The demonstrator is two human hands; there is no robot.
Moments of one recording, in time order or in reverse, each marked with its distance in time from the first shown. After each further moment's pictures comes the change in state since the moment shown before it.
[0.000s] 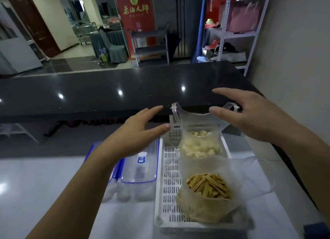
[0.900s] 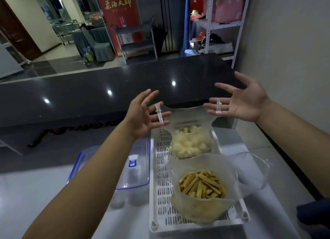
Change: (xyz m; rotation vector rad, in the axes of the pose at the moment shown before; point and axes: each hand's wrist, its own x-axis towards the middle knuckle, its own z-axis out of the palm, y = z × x) left_hand 0.102 -0.004 0.037 -1.213 -0.191 -0.240; right_hand 0.072 0.100 0.013 1.604 -0.257 0.483
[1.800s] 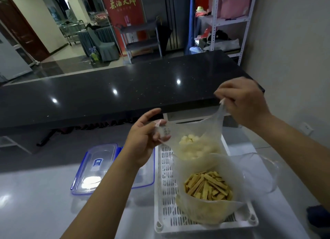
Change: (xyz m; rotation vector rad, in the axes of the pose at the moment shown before) left_hand -0.044 -0.052 -0.012 -0.078 0.086 0.237; right_hand 0.003 0.032 0.007 -1.789 0.379 -1.248
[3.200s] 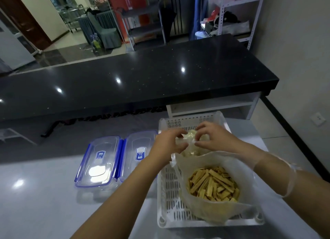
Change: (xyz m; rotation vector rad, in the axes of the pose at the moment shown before) left_hand 0.023 -0.059 0.012 1.398 -0.104 0.008; right_hand -0.063 -0.044 0.089 0.467 -0.790 0.303
